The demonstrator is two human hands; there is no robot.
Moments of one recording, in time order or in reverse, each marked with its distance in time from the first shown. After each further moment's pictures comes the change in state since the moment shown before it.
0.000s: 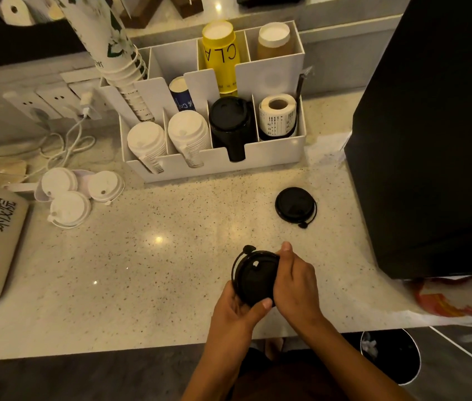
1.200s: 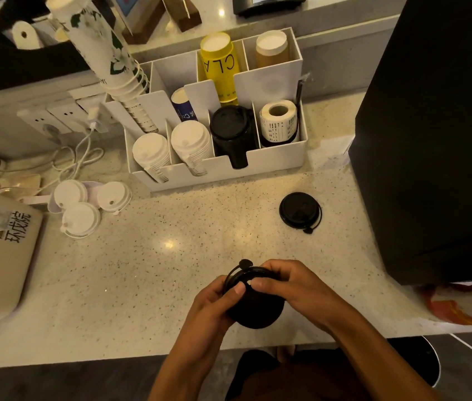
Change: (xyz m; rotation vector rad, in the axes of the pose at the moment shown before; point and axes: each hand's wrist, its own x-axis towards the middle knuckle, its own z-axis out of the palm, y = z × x) left_hand 0.012 0.040 -0.038 -0.105 -0.129 -0.028; right_hand 0.017 -0.025 -0.036 0.287 -0.760 0.103
